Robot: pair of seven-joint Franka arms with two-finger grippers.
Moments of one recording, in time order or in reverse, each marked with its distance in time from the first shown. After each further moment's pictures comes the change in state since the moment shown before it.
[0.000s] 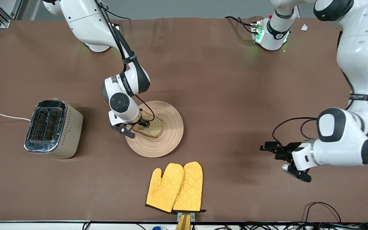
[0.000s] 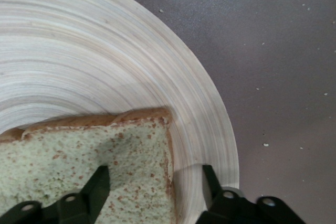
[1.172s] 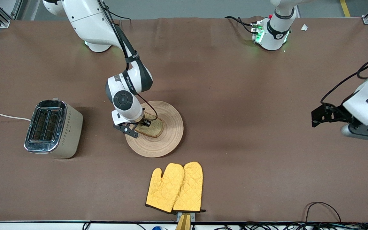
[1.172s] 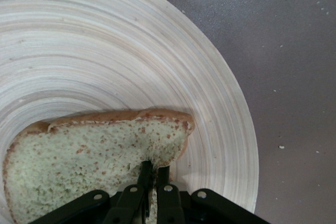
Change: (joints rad) left arm -0.024 -0.431 0.015 0.051 0.246 -0.277 -0.341; right arm 0.021 0.006 -0.003 0.007 -0.008 0.024 -0.001
